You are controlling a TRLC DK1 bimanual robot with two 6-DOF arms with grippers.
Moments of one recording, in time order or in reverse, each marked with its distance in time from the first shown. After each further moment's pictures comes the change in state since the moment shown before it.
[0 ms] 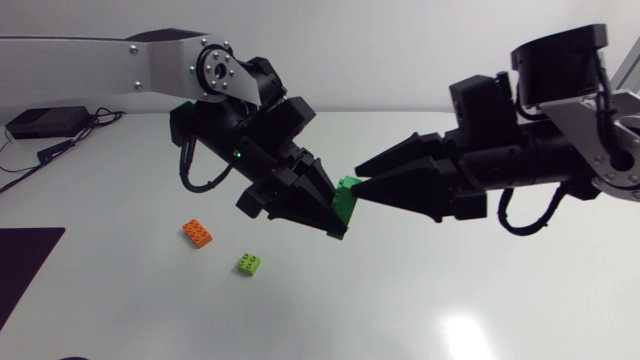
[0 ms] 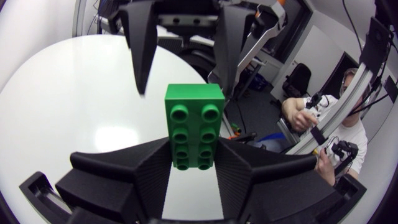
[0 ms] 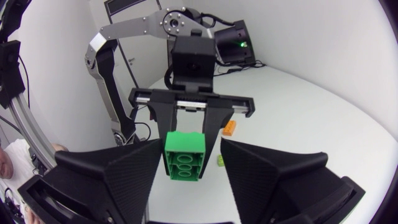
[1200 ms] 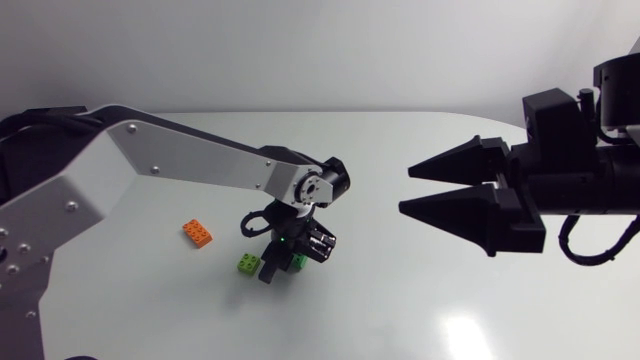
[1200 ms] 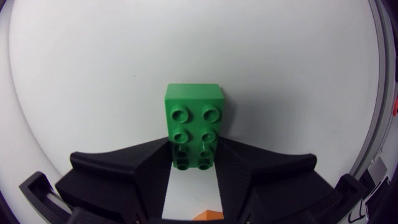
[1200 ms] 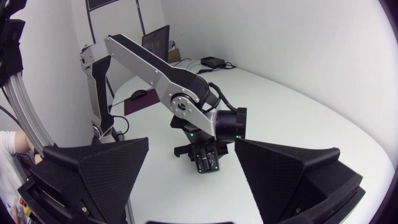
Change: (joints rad) left arm -0.208 0.282 -0.126 0.350 -1.361 0.137; right arm -0.136 -0.222 -0.101 -0.143 0.080 -0.111
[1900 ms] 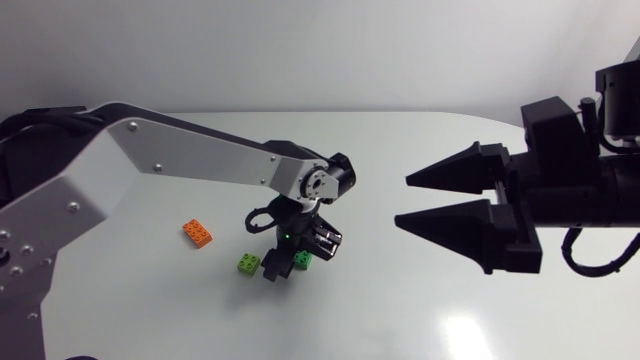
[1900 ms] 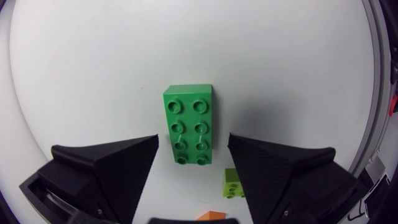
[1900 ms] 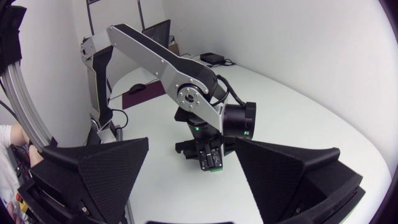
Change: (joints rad) left arm -0.014 -0.001 0.041 -0.036 0.035 0.002; right arm 0.063 -0.055 -0.018 -0.024 0.083 -0.003
